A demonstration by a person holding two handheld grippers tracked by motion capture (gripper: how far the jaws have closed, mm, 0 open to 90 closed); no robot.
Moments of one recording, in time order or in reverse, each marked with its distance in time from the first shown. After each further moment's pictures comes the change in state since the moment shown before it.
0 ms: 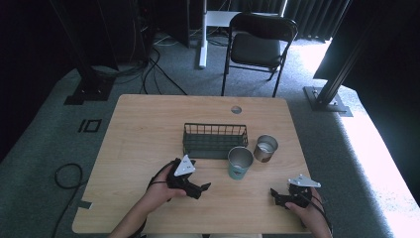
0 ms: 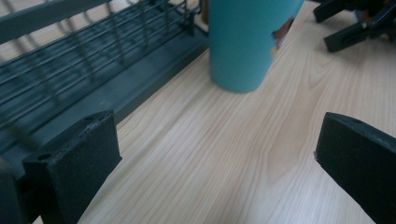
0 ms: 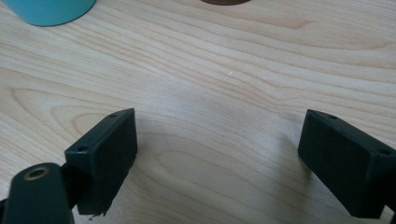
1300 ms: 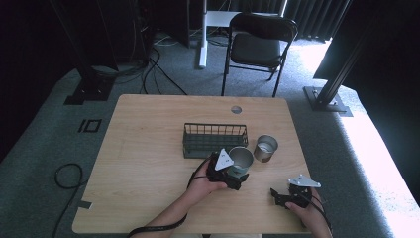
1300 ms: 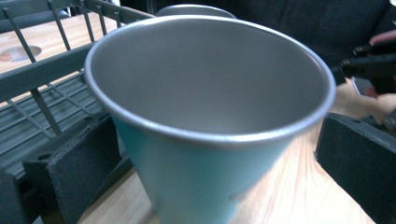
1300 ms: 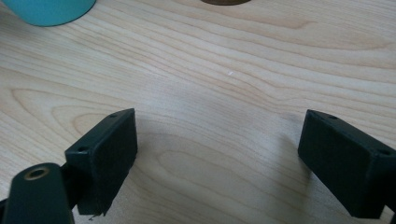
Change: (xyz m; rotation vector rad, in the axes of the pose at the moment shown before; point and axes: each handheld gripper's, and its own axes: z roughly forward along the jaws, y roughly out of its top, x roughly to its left) left arm -0.038 0.049 0.097 -0.141 0.002 -0.029; right arm 0.000 0.000 0.000 0.000 0.000 0.000
